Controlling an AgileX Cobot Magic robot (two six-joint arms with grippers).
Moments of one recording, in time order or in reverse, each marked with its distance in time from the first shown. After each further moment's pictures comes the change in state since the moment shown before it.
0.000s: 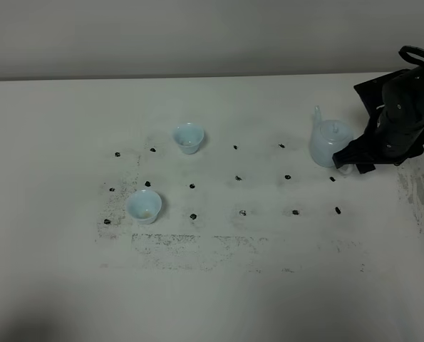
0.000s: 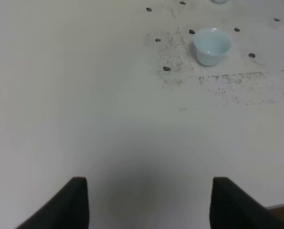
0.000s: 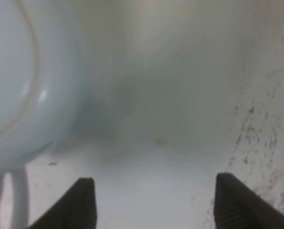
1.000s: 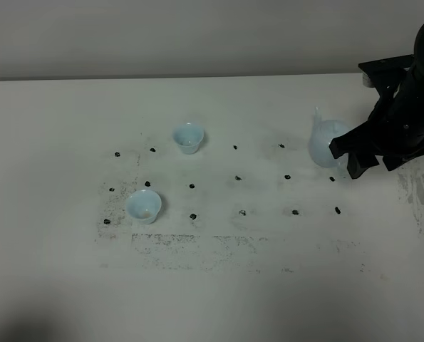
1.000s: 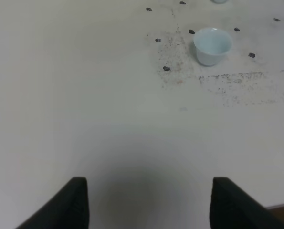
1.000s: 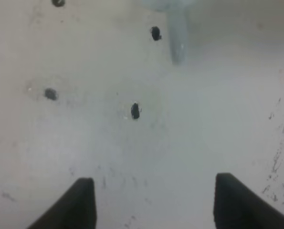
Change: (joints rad) left arm 0.000 0.000 0.000 0.000 0.000 0.000; right arm 0.031 -0.242 -0.021 0.352 0.382 -0.215
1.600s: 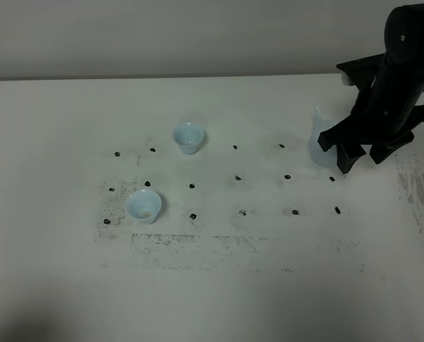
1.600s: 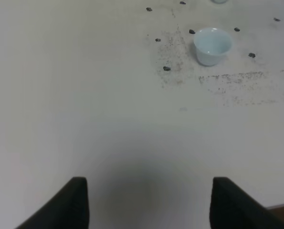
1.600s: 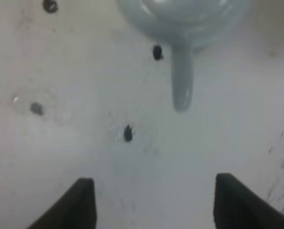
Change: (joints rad) left arm 0.000 0.000 0.000 0.000 0.000 0.000; right arm 0.000 0.209 -0.230 -0.018 0.125 -0.055
